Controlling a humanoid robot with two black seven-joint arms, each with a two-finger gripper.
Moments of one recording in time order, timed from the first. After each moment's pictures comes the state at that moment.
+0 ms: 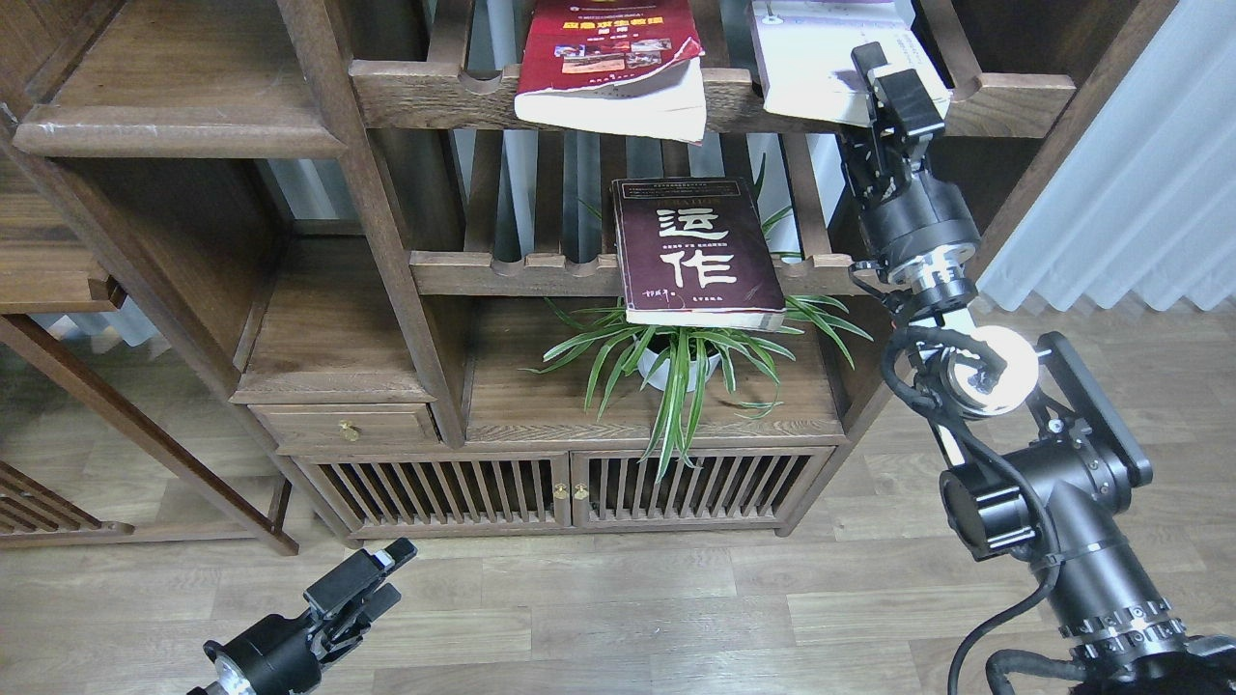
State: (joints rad) left arm 0.09 0.35 -0.88 -1.11 -0.32 -0.49 0.30; right arm 0.42 -0.12 1.33 1.27 0.23 0.23 0.06
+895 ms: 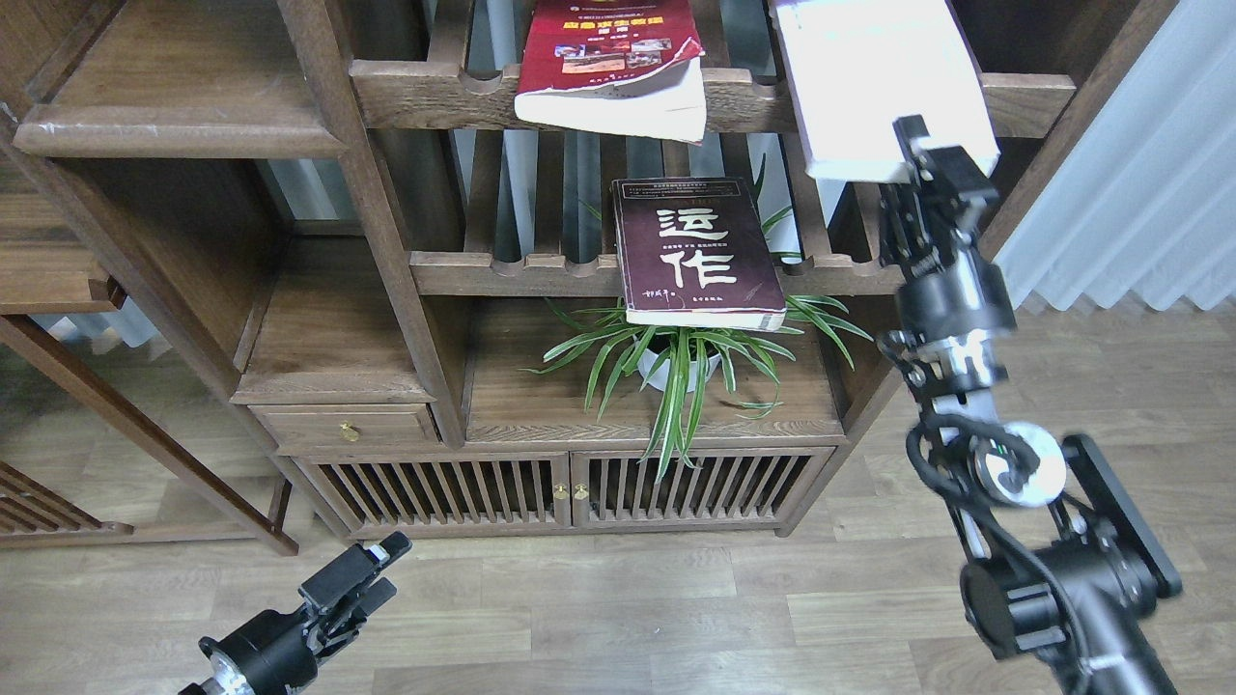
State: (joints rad) left arm 0.09 0.35 -0.89 -1.11 -0.32 -0.49 0.30; right arm 0.01 -0.16 1.41 1.50 0.32 0.47 0.06
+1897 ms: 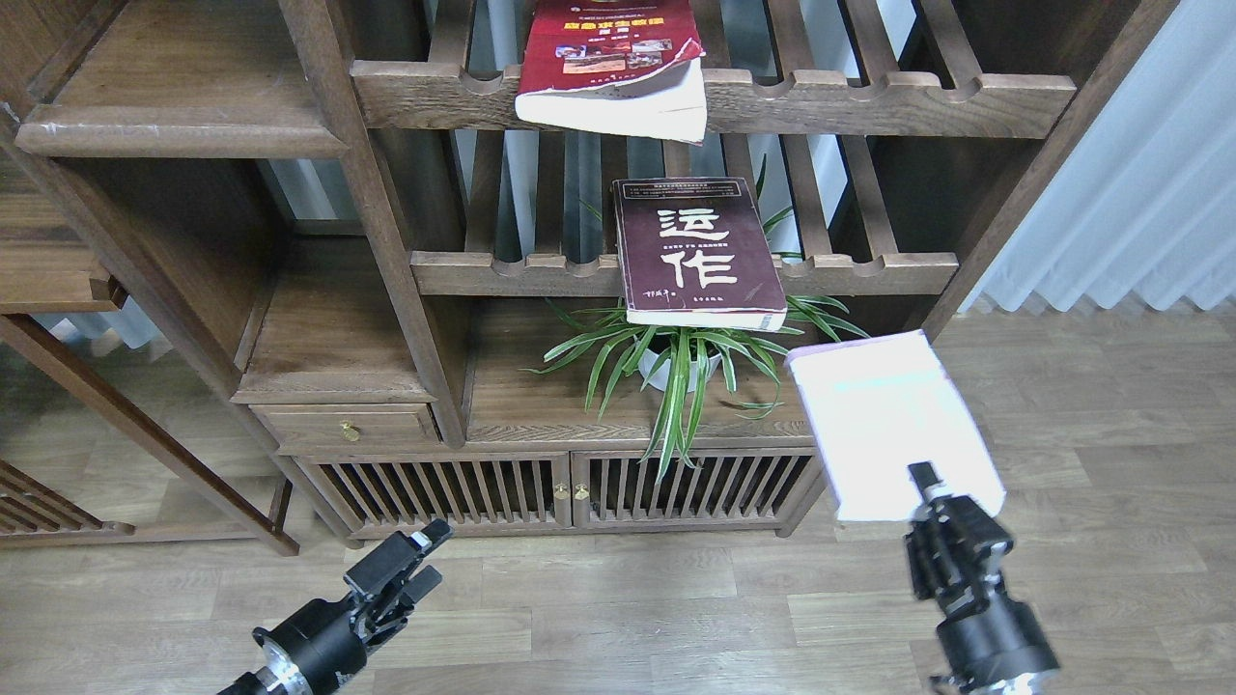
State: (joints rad) left arm 0.06 0.23 -0.88 -1.08 -0.32 -0.49 0.29; right arm -0.54 -0.17 1.25 1.48 0.32 0.58 -0.04
